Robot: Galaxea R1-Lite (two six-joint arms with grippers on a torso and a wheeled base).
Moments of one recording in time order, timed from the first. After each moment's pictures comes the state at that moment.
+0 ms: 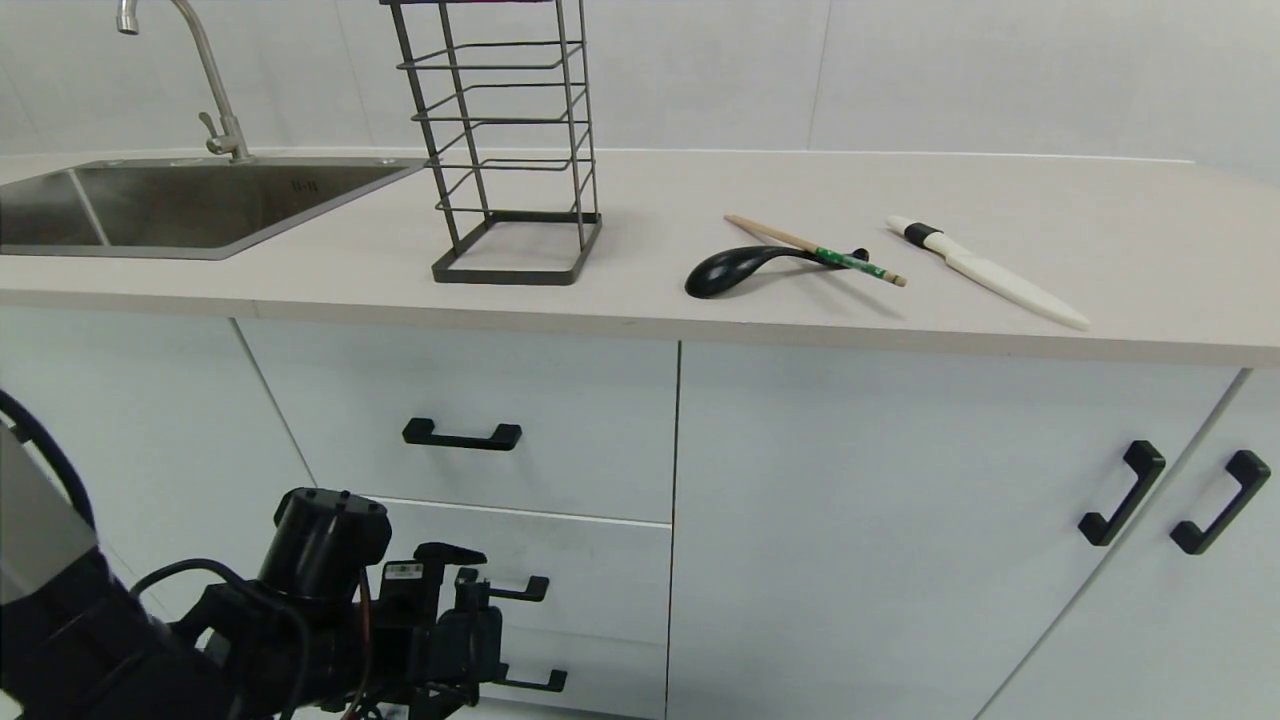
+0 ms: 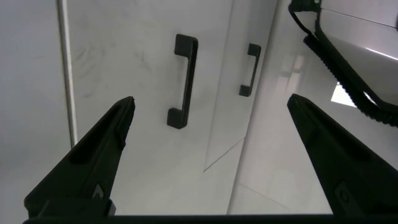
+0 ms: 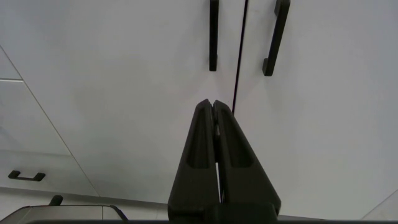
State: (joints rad) left arm -0.41 1.85 -0.30 -0.73 -0.17 1.21; right arm 0.00 0.01 0.00 0.01 0.01 0.00
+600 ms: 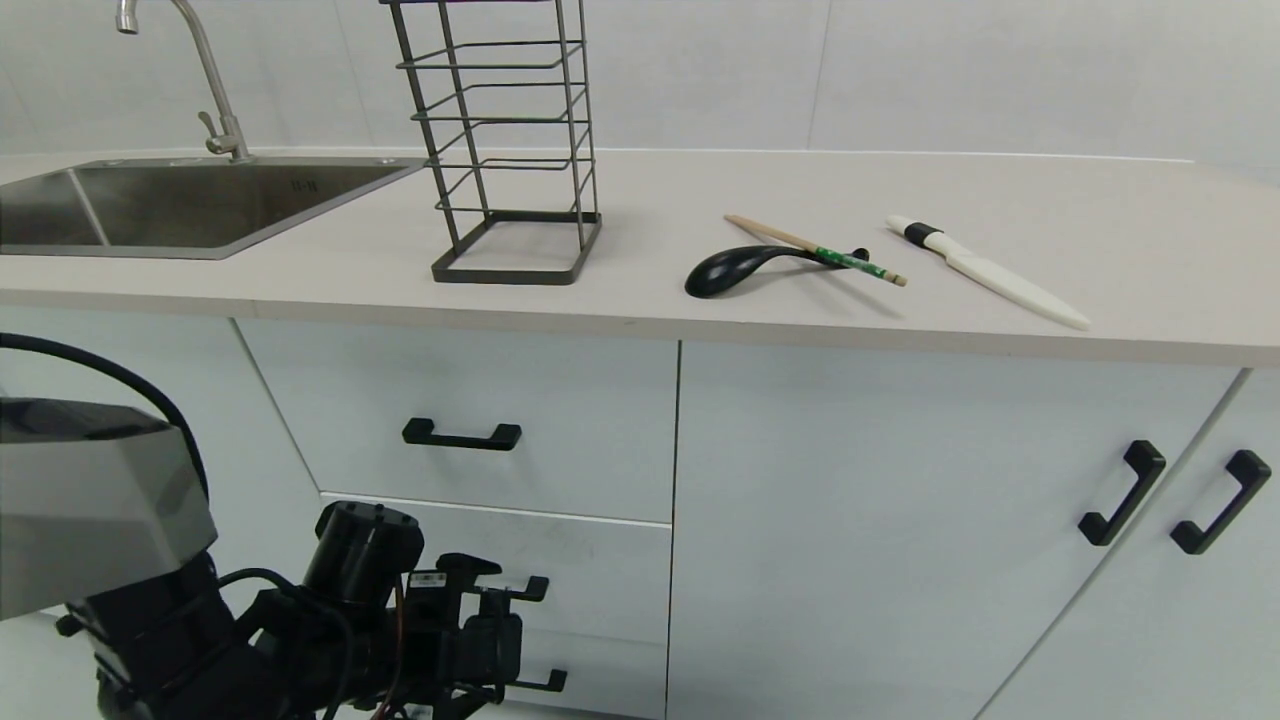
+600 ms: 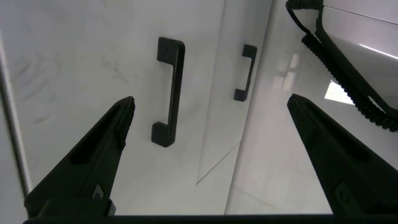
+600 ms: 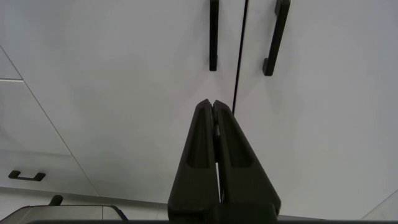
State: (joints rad) left arm -0.41 2.02 -0.30 -0.87 -0.18 1.21; right arm 0.00 0.01 0.00 0.01 0.01 0.00
